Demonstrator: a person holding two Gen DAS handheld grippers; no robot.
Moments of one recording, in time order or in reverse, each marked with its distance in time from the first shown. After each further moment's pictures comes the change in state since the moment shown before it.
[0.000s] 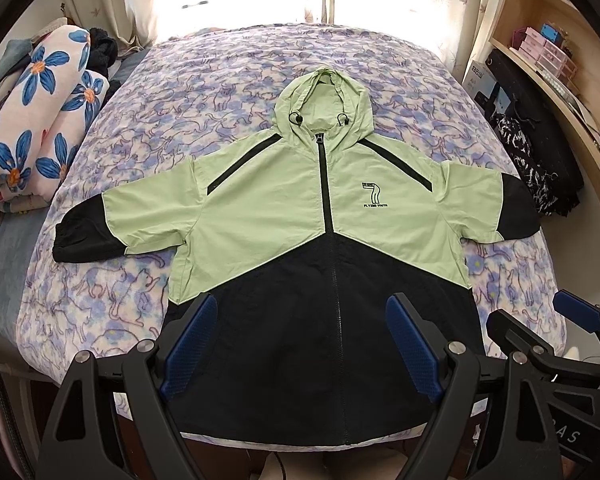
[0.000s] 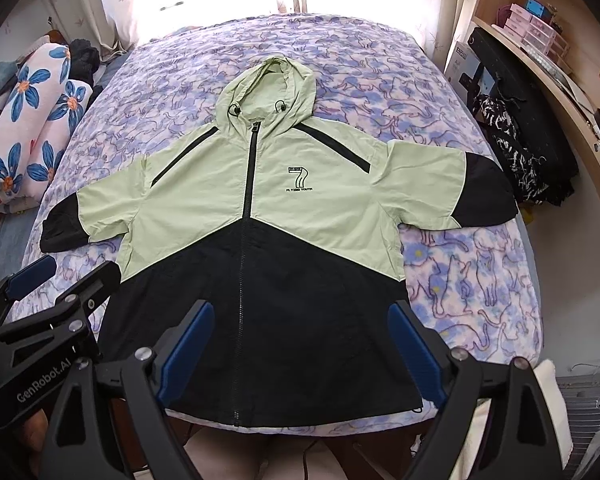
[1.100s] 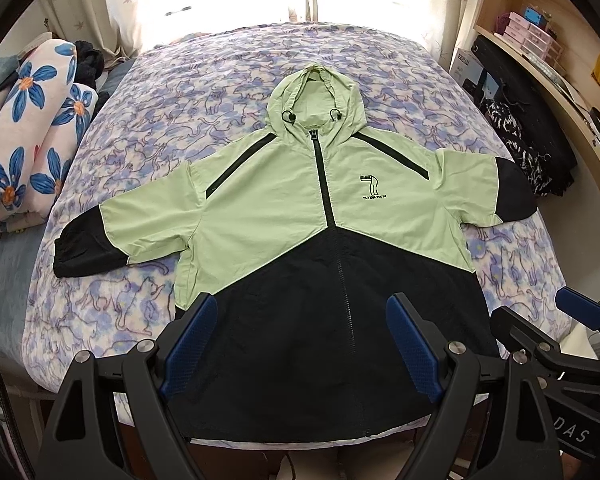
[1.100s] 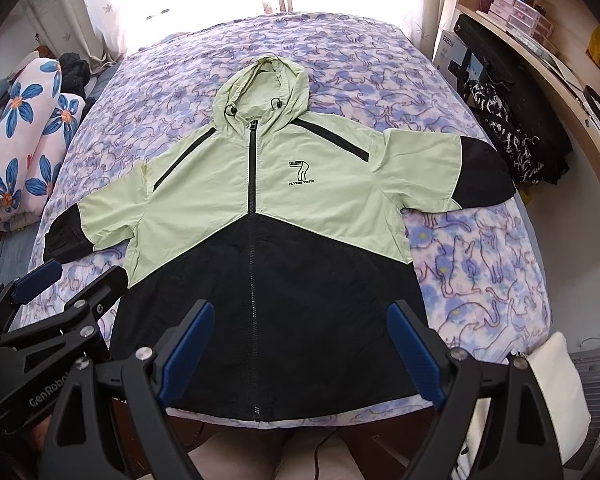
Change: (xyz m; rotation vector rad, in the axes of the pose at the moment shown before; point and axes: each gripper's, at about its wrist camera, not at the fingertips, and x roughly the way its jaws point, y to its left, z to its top) left arm 0.000 0.006 -0.003 0.073 0.001 -0.014; right arm -0.003 0.002 -0.009 0.039 0.000 0.010
